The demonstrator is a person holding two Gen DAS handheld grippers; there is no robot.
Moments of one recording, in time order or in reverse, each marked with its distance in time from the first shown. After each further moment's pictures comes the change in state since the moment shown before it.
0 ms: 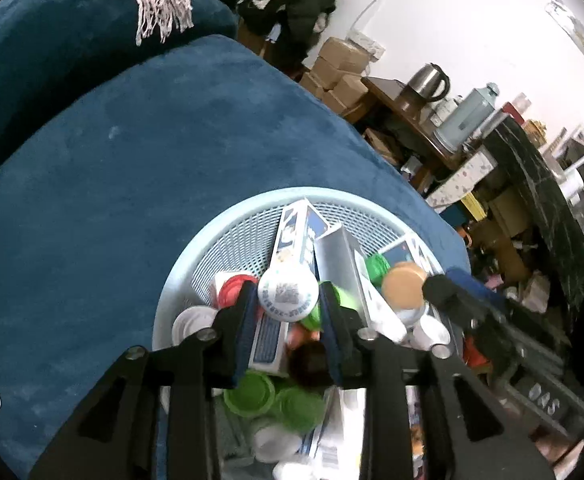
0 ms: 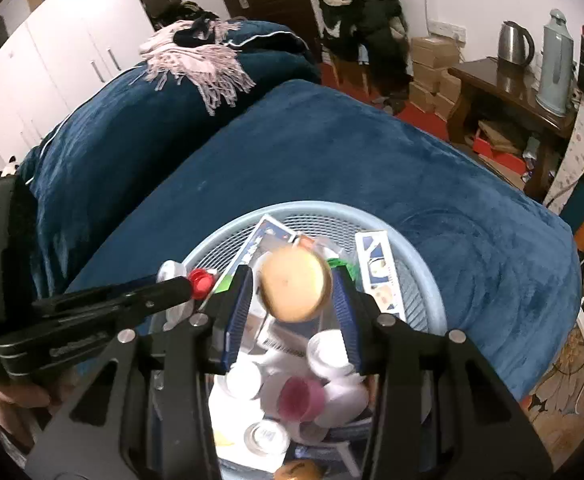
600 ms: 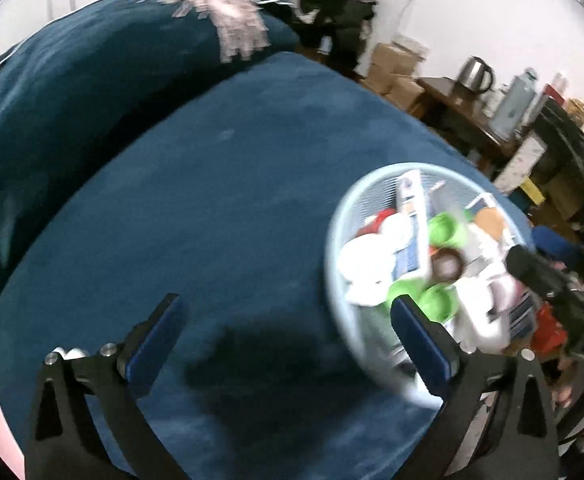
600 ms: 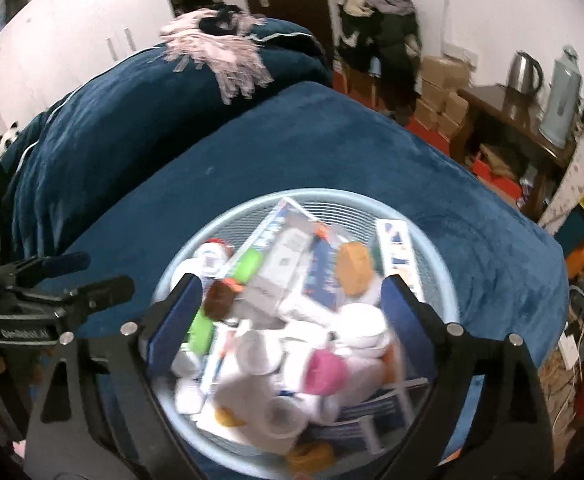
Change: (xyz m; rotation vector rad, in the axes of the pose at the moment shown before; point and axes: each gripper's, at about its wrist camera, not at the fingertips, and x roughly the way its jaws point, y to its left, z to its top) left arm -0.074 0.064 -0.052 0.053 -0.061 0.279; right arm -0.019 0.040 -0.024 -0.164 -0.046 -0.011
